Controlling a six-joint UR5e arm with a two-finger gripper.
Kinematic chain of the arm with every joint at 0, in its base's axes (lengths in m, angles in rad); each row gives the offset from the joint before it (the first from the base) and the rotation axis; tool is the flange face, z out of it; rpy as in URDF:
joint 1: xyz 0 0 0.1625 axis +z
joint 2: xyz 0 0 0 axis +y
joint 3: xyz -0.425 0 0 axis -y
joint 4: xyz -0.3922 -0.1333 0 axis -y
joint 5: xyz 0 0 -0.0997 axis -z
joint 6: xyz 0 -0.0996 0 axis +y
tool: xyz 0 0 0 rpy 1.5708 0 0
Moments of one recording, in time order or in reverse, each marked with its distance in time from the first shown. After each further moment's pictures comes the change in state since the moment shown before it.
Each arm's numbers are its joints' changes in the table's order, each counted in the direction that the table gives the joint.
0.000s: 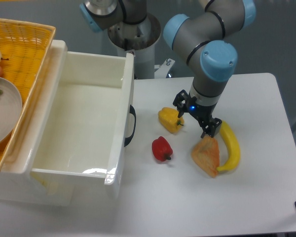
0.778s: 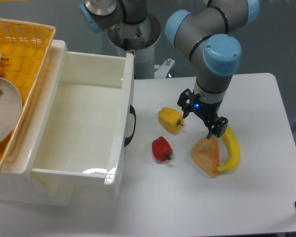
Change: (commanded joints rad) arm 0.009 0.002 0.095 -0.002 0.006 -0.011
